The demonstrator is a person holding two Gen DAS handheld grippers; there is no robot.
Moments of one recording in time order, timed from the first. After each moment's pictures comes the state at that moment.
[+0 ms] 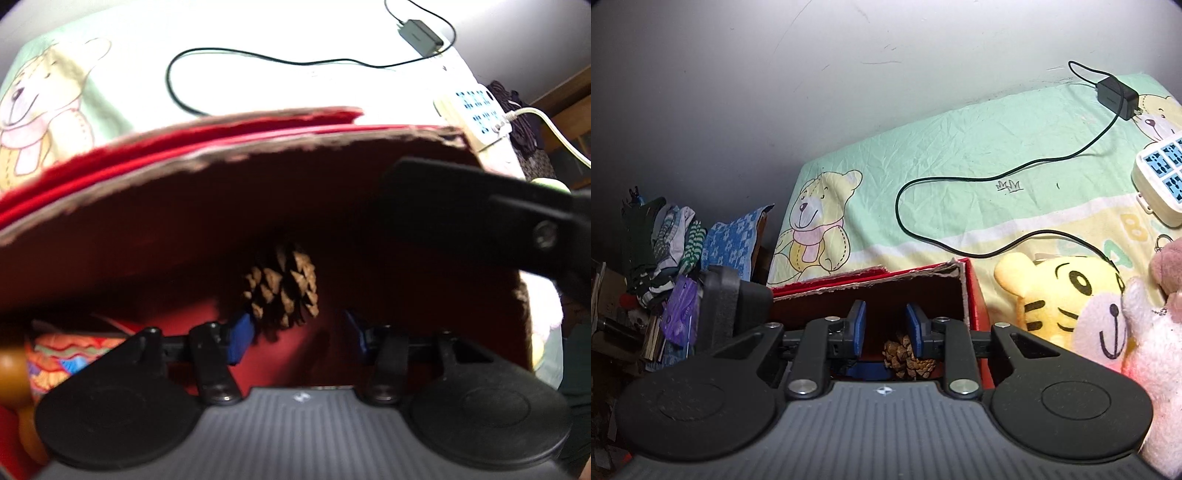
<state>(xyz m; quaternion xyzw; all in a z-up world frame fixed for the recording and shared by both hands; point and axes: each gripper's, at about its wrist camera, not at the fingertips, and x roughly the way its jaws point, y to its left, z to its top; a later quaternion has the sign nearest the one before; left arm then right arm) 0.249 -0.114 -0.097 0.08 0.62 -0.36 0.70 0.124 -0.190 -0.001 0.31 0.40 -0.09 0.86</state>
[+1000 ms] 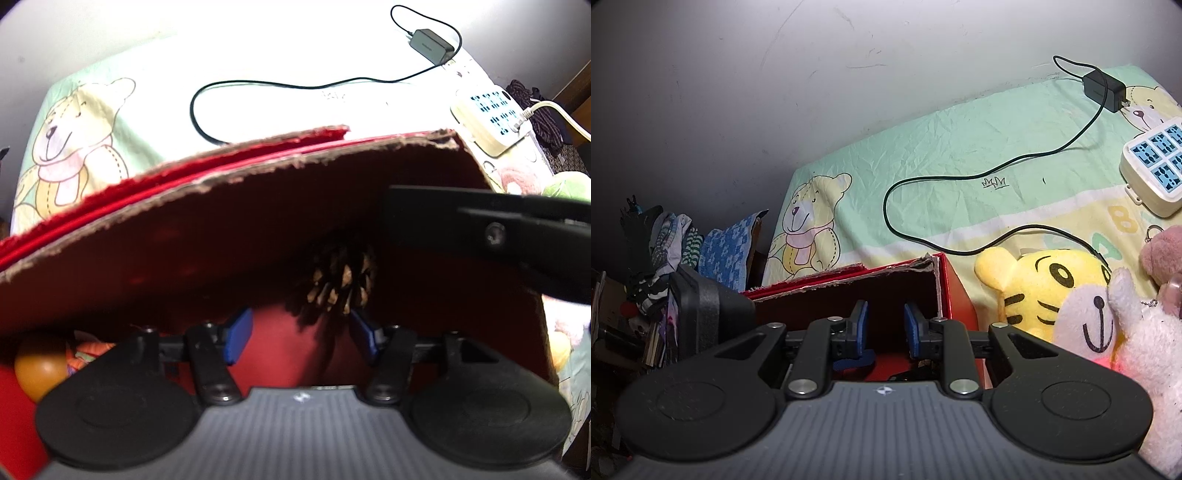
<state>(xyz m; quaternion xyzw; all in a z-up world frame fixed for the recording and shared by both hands) 0.241 -0.118 -0.081 0.13 0.57 -0.32 0.75 0.119 -0.196 -0.011 0.31 0.40 -0.09 0.86</state>
